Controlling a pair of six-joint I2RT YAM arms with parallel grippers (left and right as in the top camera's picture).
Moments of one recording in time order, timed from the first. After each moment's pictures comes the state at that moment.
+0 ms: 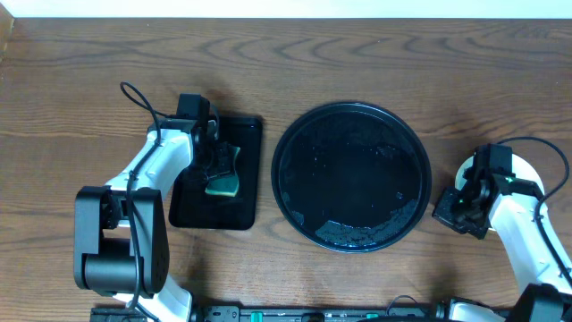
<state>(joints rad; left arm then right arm) -0.07 1.78 1.07 -0.75 0.15 -0.27 -0.18 1.38 0.73 -0.85 -0.06 0.36</state>
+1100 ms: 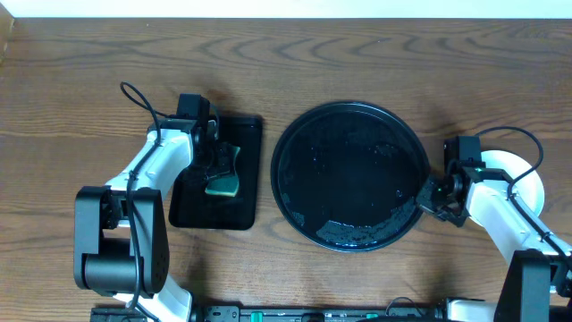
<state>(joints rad) -0.07 1.78 1.07 -0.75 0.15 -0.27 -0.03 1.50 0.73 -0.66 -0.02 0.55</state>
